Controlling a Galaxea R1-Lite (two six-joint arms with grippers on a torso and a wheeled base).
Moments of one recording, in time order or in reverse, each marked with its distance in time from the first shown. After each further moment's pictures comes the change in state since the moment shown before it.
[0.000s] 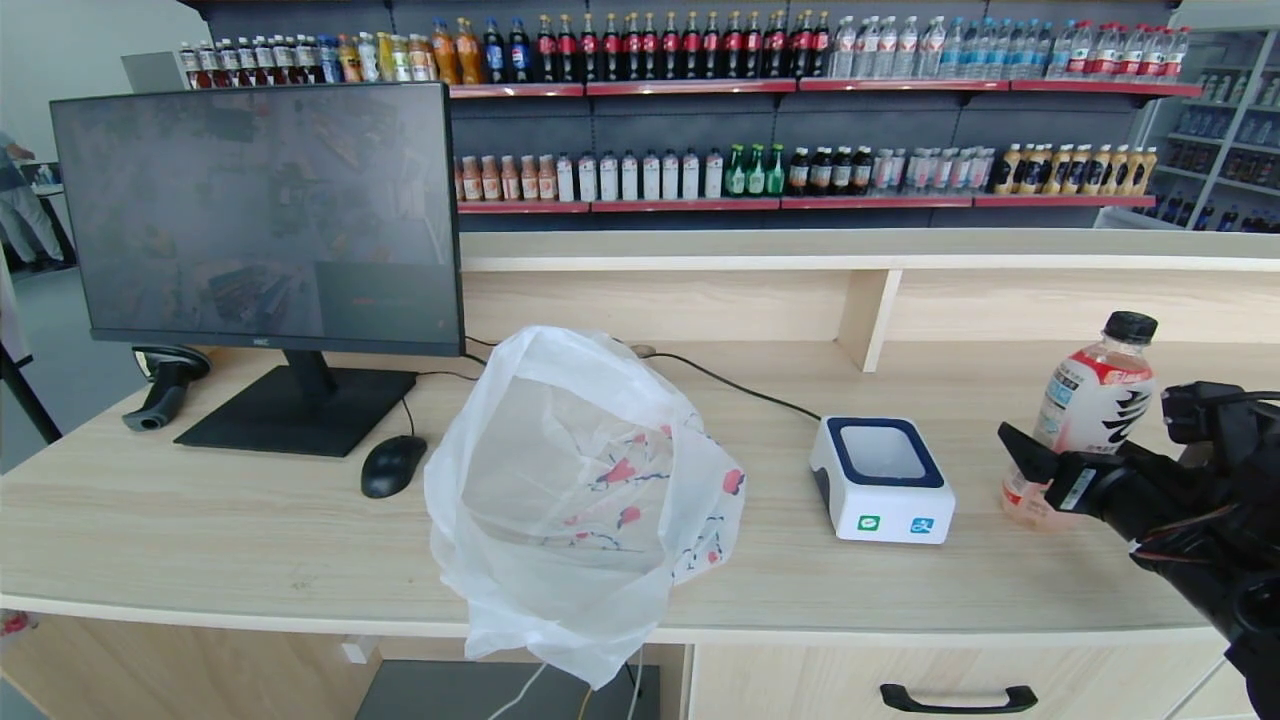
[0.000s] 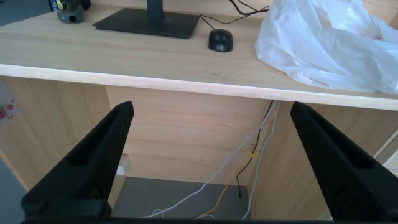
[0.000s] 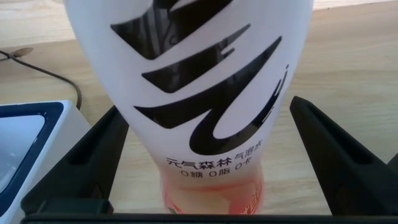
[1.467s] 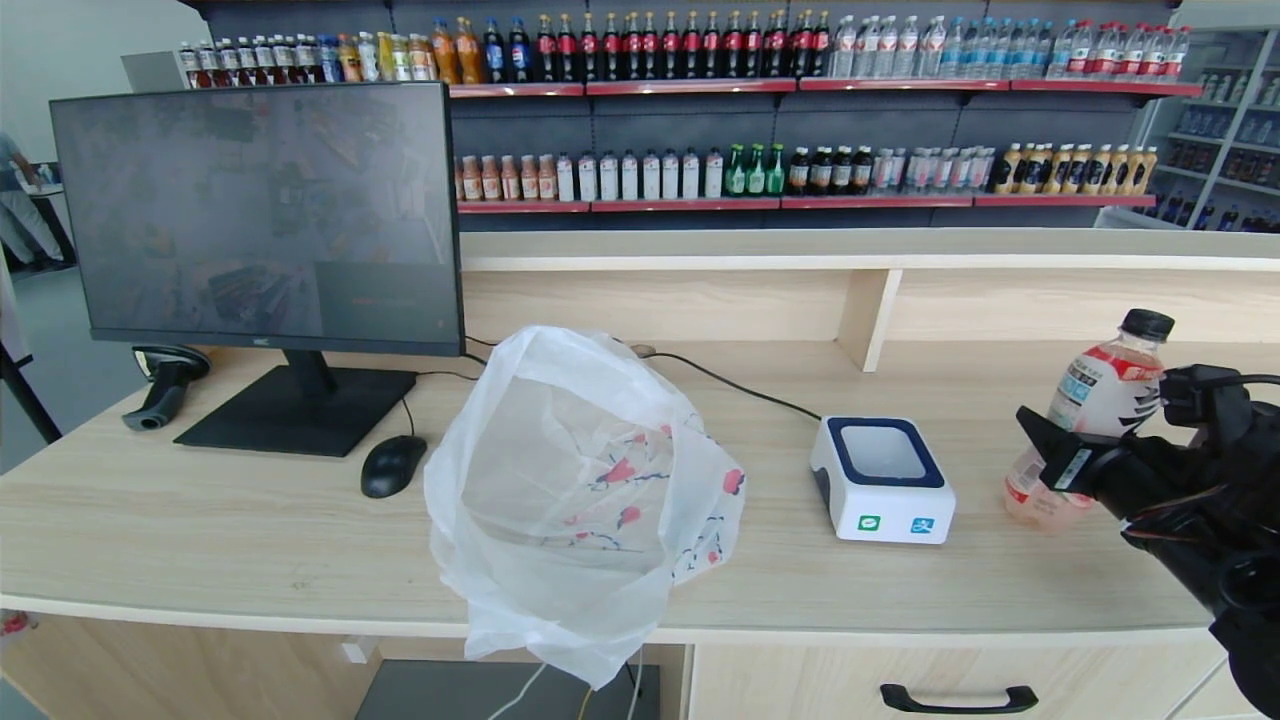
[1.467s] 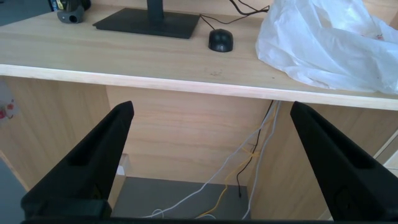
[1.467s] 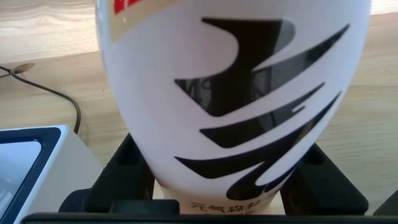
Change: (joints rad) left arm 0.000 0.000 0.000 0.000 0.000 0.000; right arm -0.004 0.017 -0.064 0.002 0.000 0.013
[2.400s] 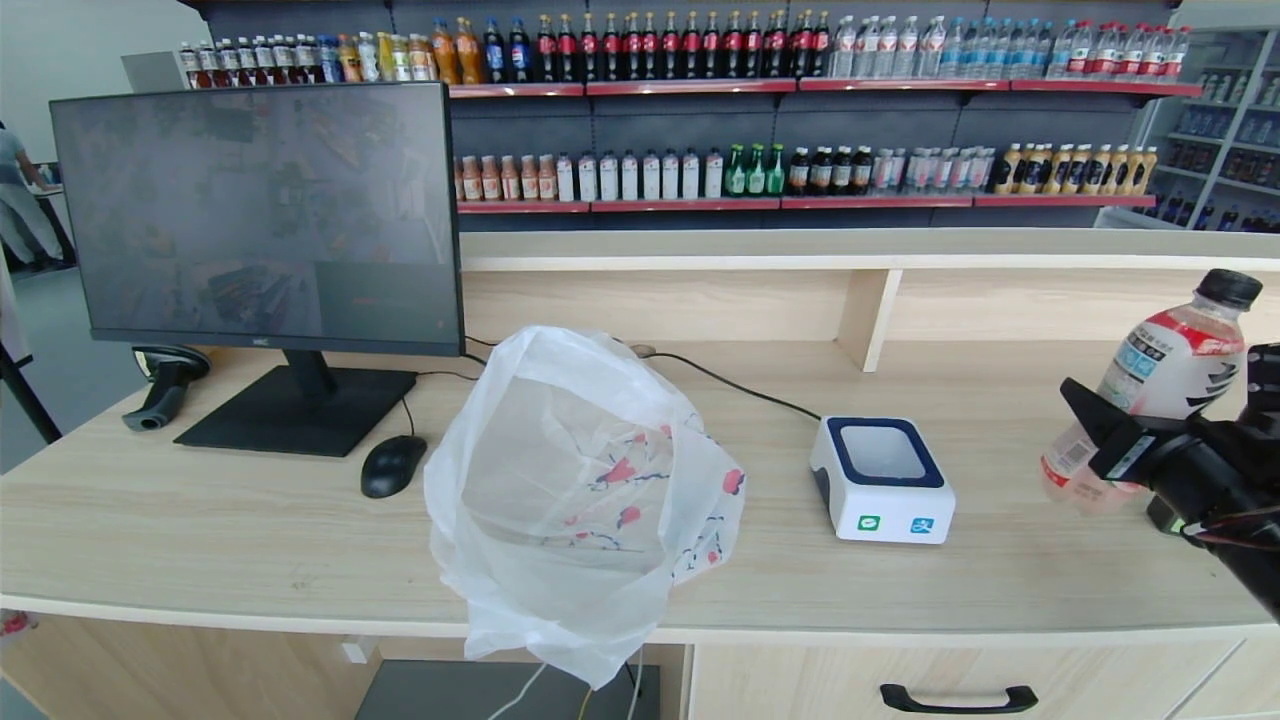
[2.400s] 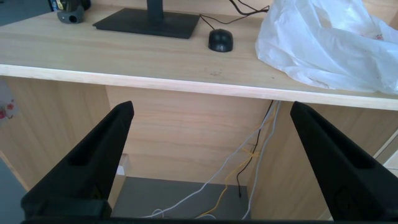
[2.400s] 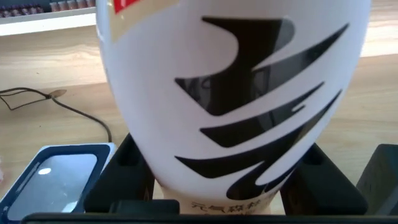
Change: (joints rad) left arm 0.000 0.000 0.000 0.000 0.000 0.000; right arm 0.014 -0.195 0.076 -0.003 0.014 -0.013
